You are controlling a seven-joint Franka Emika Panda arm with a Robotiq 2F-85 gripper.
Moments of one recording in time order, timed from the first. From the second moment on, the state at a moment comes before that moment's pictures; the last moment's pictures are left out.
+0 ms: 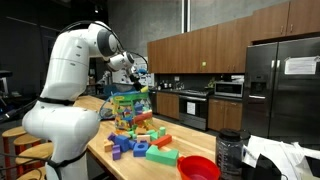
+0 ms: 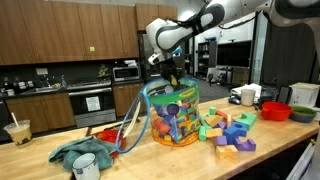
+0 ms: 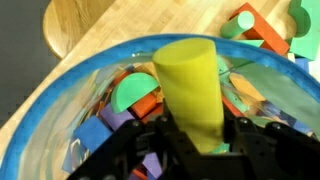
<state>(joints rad) 0.23 0.27 0.19 -1.56 -0.44 1.71 -1.52</state>
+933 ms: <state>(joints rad) 0.21 0.25 0.17 -1.41 -0.45 1.62 -1.49</state>
